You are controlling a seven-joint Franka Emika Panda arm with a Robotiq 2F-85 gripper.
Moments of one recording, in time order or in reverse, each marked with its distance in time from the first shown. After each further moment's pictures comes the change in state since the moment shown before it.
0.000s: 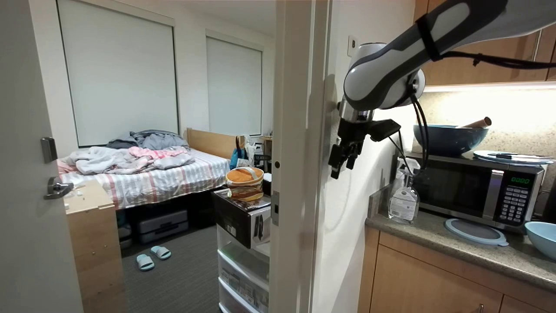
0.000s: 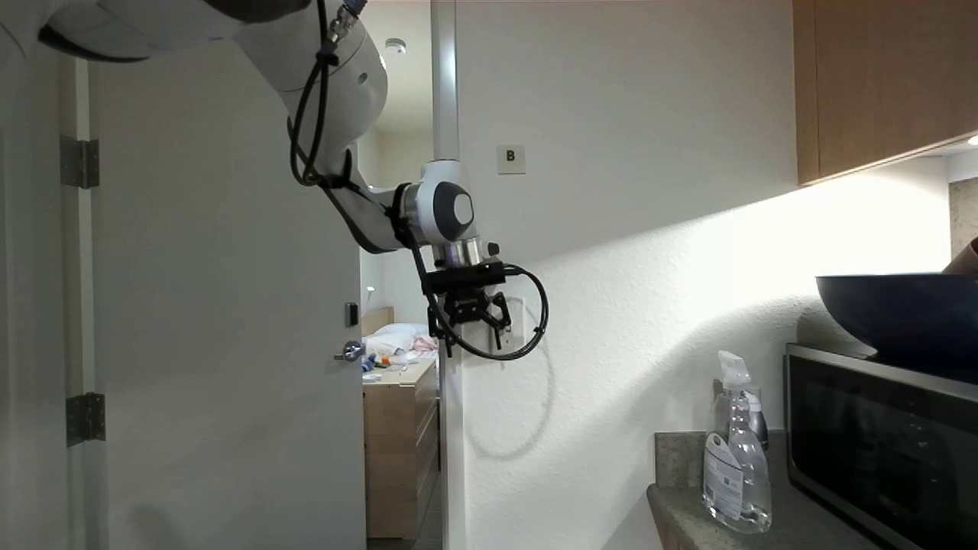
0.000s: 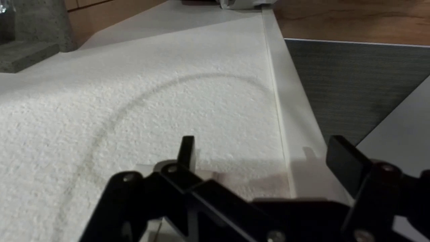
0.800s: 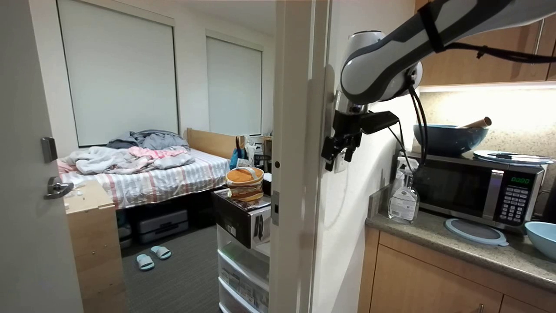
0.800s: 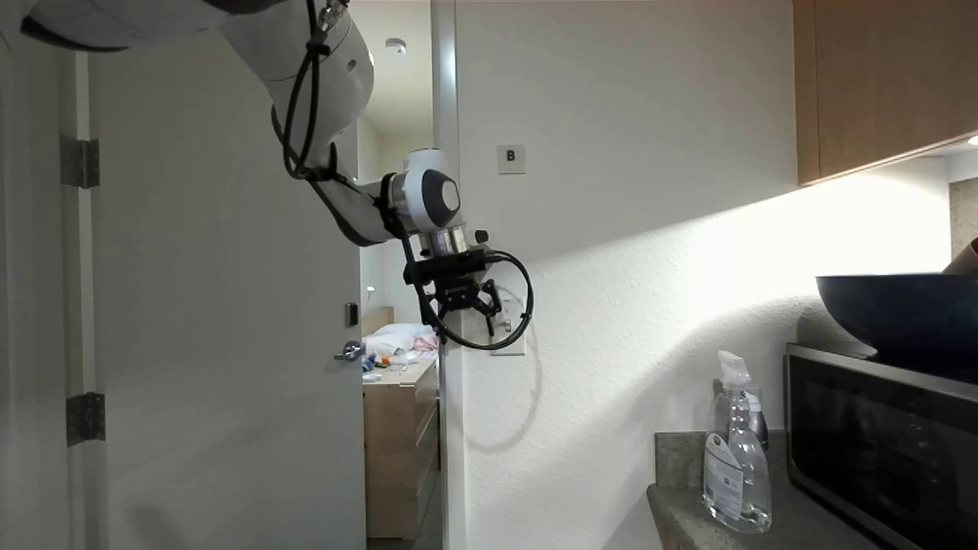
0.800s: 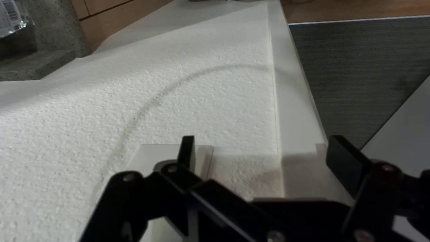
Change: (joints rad) arm 0.037 -0.028 -0.001 0.011 -0.081 -0.008 0.198
